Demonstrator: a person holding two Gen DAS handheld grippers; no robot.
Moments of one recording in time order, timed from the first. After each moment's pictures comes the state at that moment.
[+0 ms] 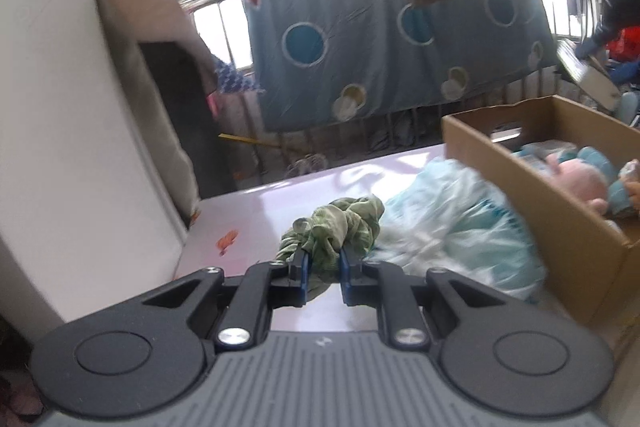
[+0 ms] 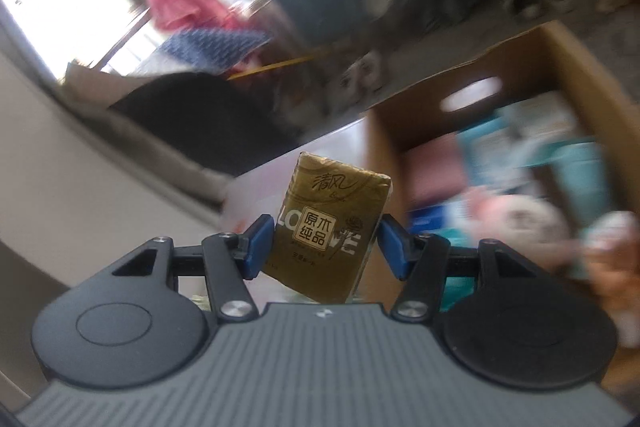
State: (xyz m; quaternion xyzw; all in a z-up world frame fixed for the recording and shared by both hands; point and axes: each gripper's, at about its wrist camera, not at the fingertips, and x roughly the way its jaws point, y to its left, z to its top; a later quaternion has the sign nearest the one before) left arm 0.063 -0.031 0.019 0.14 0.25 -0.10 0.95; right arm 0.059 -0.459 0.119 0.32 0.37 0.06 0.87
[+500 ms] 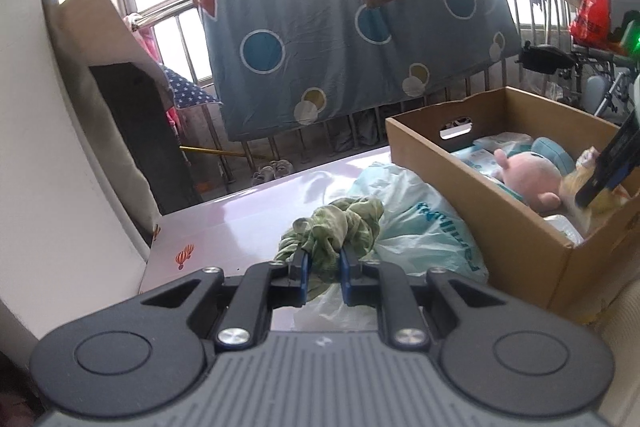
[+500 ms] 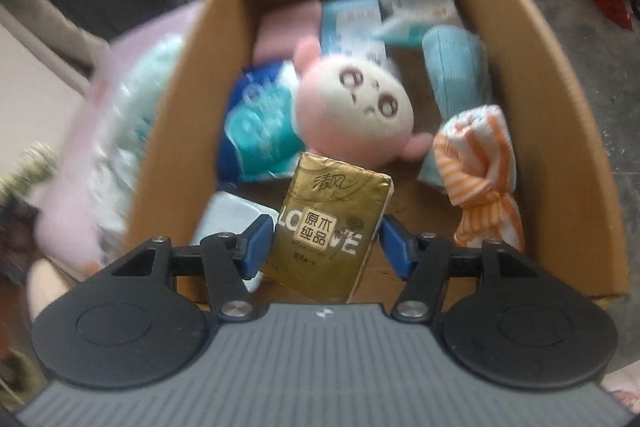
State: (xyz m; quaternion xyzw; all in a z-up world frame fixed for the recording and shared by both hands) left arm 0.043 -0.074 0.019 0.17 0.25 -0.15 0.94; right arm 0.055 -0.458 0.001 0.14 0.56 0.01 0.82
